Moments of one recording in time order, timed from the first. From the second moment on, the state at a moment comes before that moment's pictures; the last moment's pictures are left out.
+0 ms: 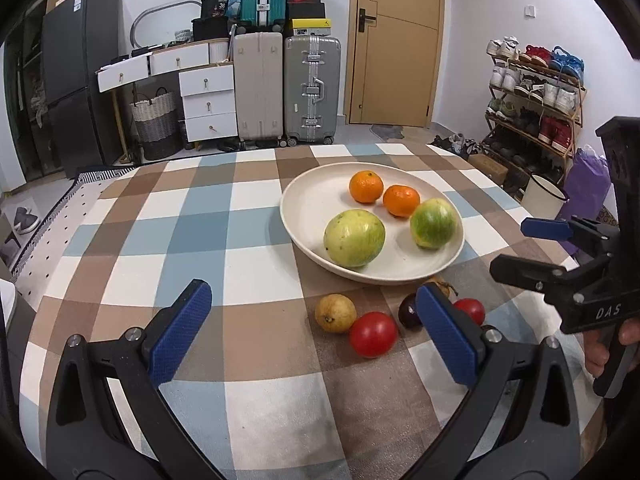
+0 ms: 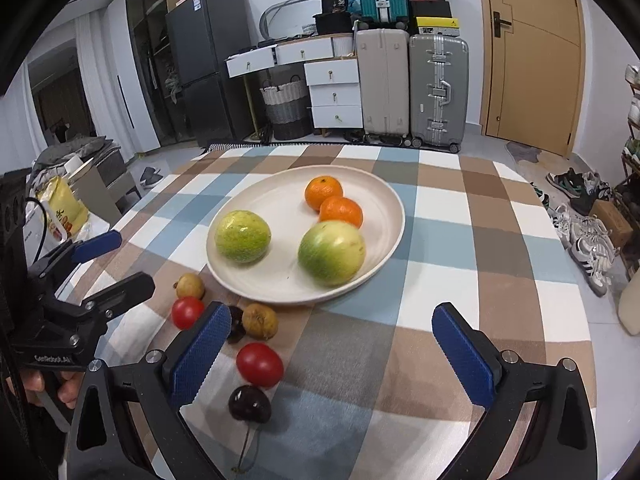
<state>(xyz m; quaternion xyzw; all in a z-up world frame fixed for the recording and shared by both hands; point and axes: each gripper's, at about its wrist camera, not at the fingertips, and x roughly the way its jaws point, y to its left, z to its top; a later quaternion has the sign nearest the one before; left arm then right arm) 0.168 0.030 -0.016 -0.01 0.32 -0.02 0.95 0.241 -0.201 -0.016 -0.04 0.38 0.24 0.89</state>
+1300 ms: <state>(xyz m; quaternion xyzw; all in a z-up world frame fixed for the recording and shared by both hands) 0.155 0.012 -0.044 0.01 0.39 -0.05 0.92 0.196 -0.182 -0.055 -0.10 0.44 0.24 0.86</state>
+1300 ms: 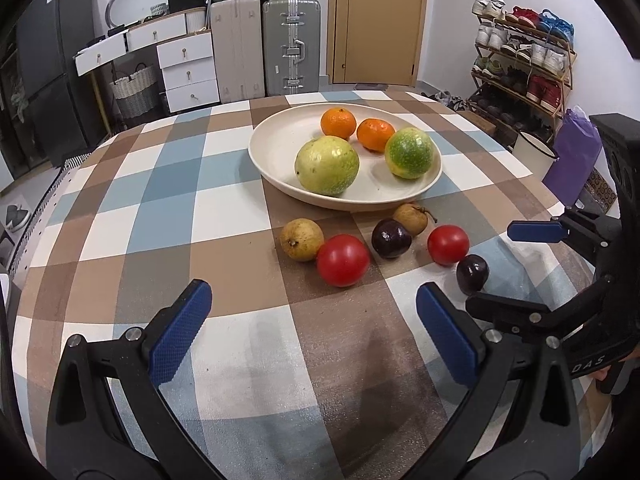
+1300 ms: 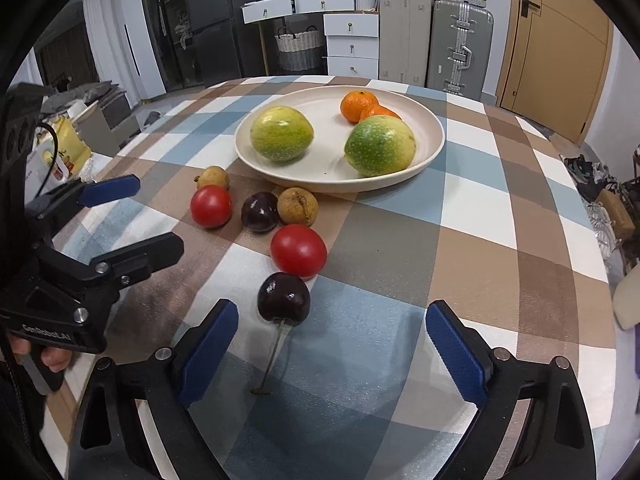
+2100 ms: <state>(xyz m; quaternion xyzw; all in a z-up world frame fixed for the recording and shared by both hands) 0.160 0.018 -0.048 0.00 0.39 -0.04 0.92 0.185 -0.170 -0.057 -0.13 0.43 0.26 0.85</state>
